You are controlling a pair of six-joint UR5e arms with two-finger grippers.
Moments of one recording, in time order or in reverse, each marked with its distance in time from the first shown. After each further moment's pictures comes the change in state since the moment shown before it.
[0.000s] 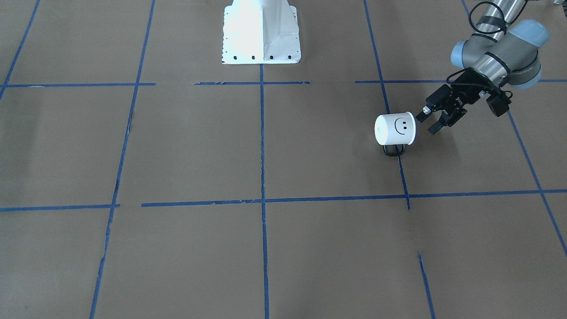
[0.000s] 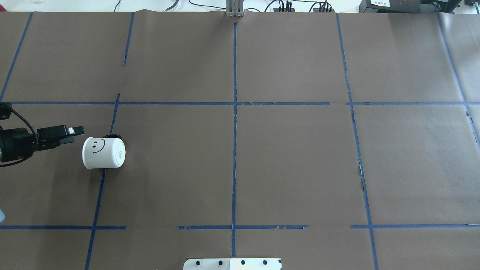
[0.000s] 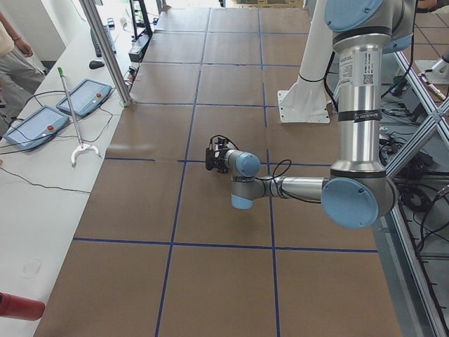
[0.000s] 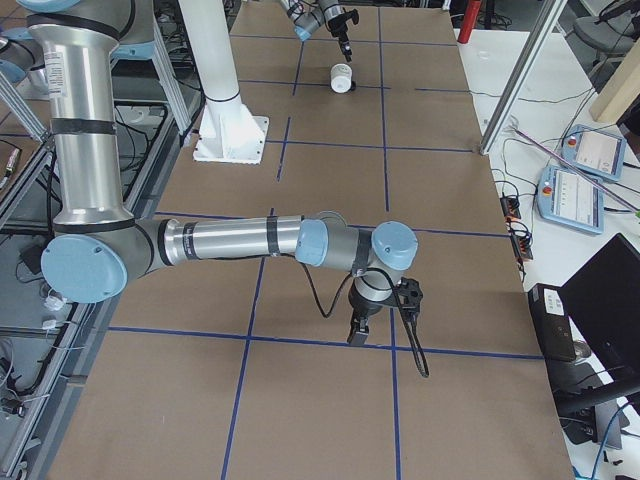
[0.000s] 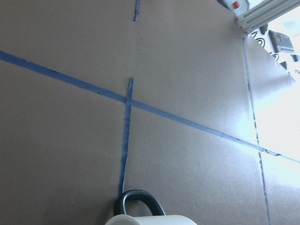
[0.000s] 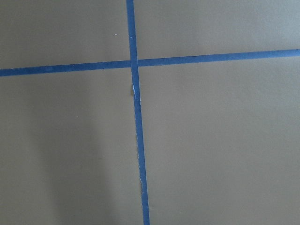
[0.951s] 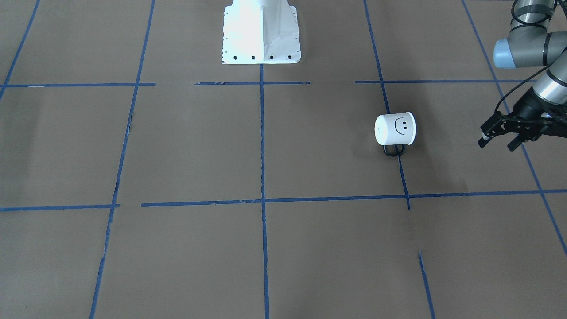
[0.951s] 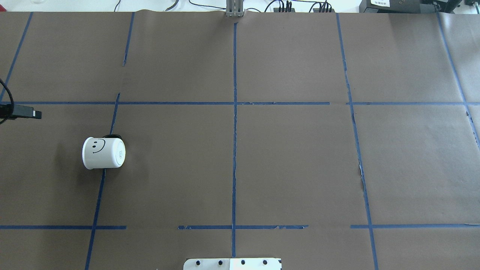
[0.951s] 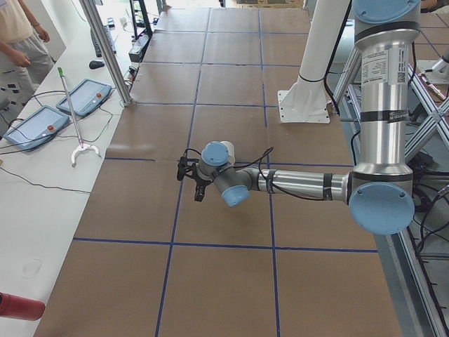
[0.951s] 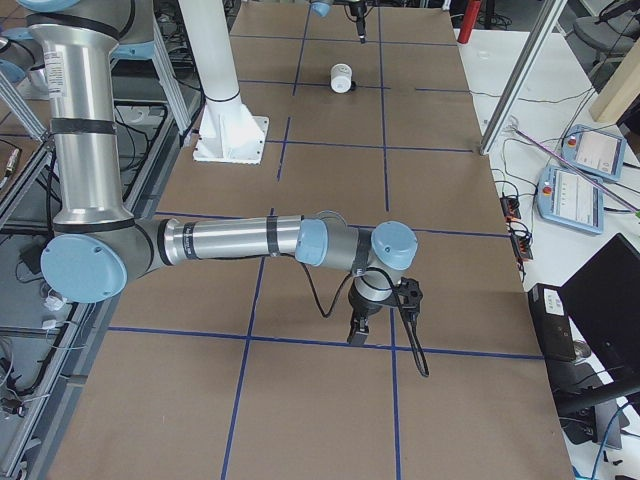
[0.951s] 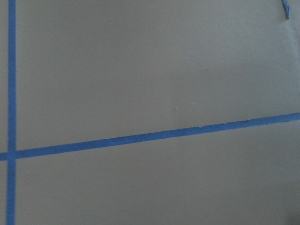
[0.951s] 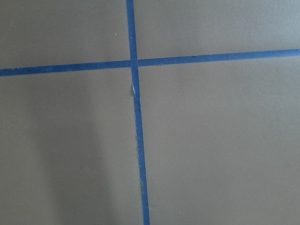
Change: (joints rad) left arm -0.308 0.031 -0.152 0.784 -0.301 0.605; right arm 0.000 0.000 0.000 0.000 0.000 0.000
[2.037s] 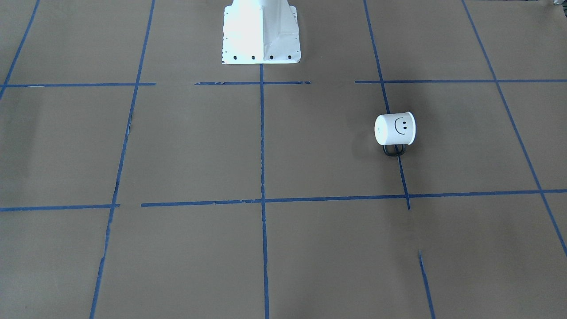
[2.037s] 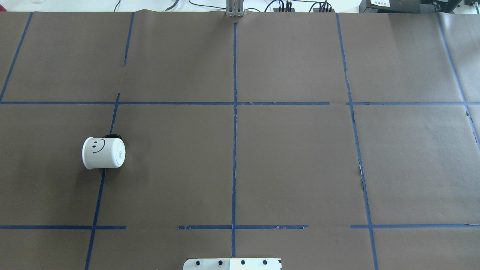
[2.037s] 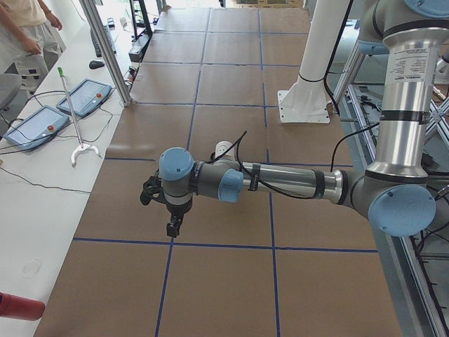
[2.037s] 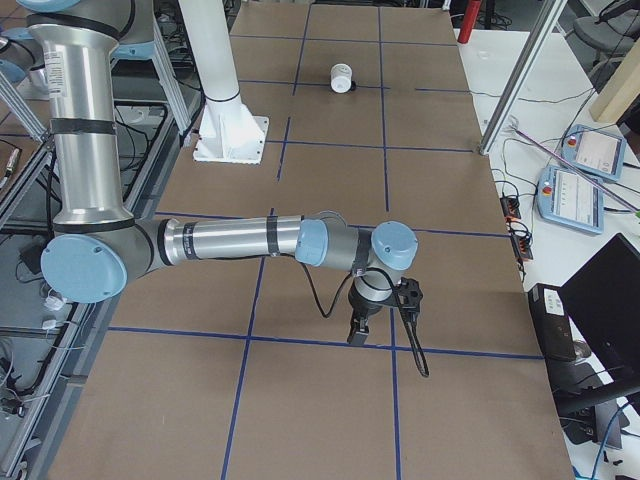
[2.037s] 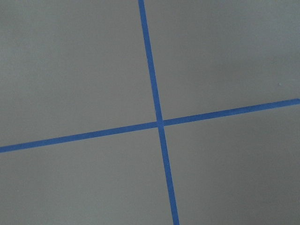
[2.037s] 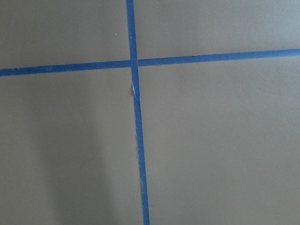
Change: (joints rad) left arm -0.488 -0.108 -0.025 0.879 -0.173 1.008; right arm 0.000 0.000 0.000 0.000 0.000 0.000
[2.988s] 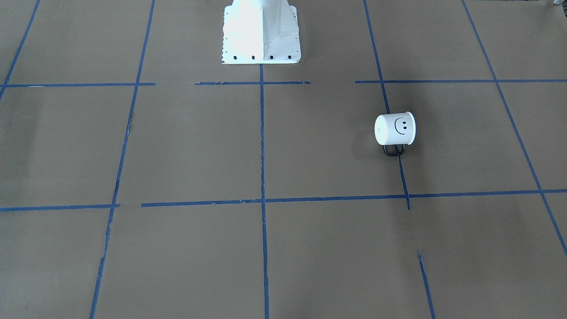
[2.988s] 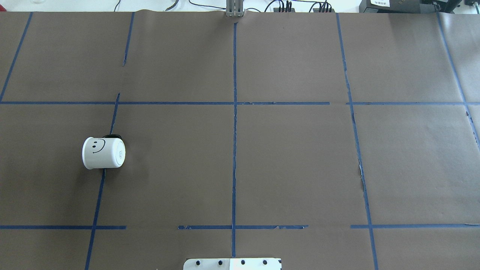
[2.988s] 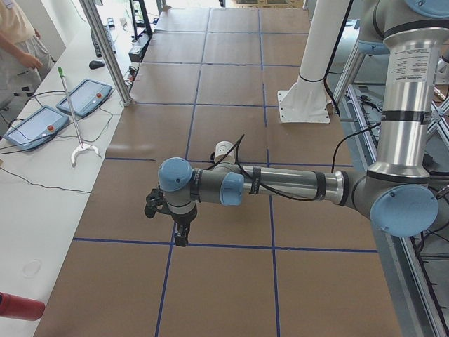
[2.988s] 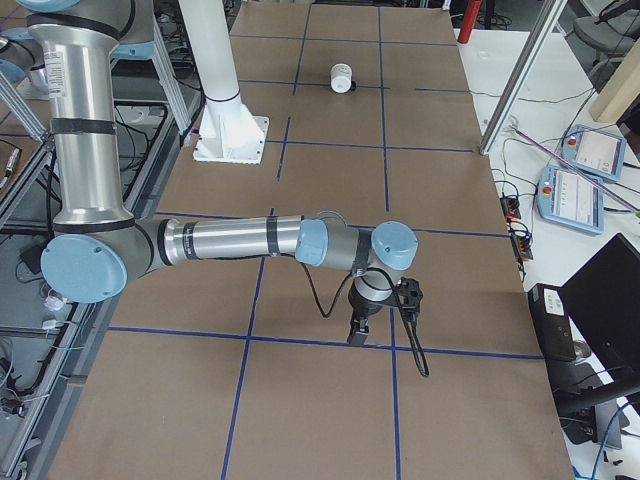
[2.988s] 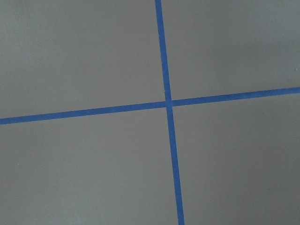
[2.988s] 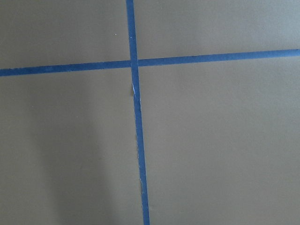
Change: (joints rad) left arm -0.013 0.007 0.021 0.103 -0.006 -0.001; right arm 0.000 0.000 0.000 0.000 0.000 0.000
